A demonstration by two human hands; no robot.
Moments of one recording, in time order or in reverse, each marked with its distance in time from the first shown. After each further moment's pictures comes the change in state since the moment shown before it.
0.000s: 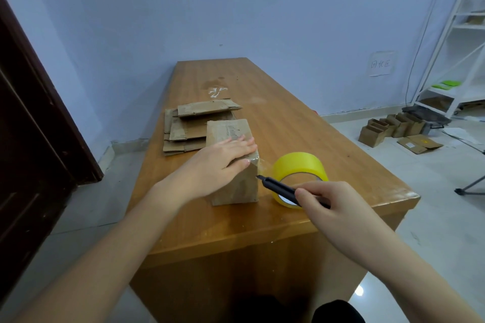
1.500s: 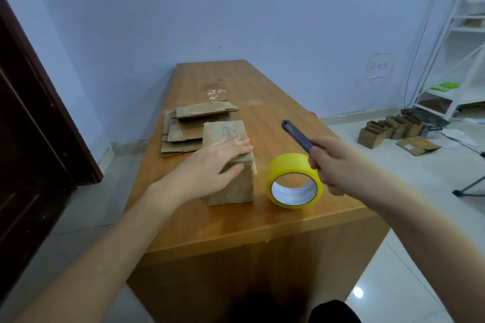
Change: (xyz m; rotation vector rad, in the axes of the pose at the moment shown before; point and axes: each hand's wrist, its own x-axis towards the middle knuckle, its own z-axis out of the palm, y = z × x) left_hand -0.004 0.002 0.001 0.084 0.061 0.059; right_hand 0.053 0.010 -0.038 0.119 -0.035 0.112
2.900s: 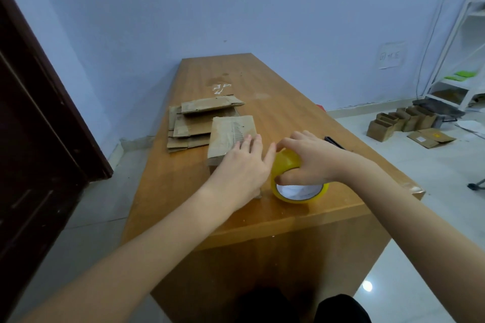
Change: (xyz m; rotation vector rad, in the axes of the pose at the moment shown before) left_hand 0.013 0.054 0.022 0.750 -0.146 -0.040; right_hand 0.055 0.015 0.025 -0.774 -0.249 -0.288
